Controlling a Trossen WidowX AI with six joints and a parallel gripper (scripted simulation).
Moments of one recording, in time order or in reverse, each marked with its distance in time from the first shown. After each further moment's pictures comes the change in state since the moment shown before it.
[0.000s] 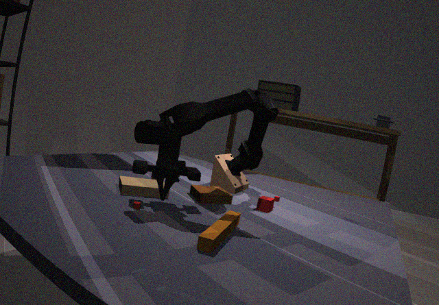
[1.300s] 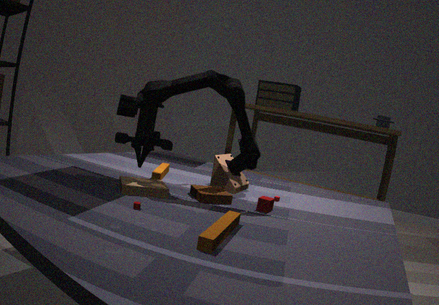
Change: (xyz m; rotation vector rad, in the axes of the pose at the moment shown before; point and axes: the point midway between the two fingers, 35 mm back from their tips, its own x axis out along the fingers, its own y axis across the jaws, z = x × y) arm -0.051 -0.064 -0.172 -0.092 0.006 -0.022
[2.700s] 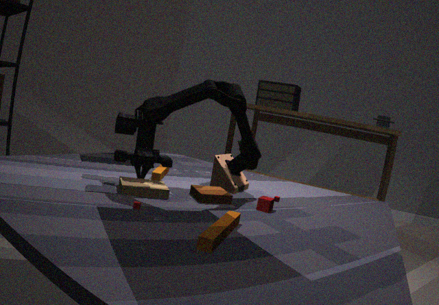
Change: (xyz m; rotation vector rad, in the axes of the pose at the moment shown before) arm 0.051 0.004 0.025 0.003 0.002 0.020
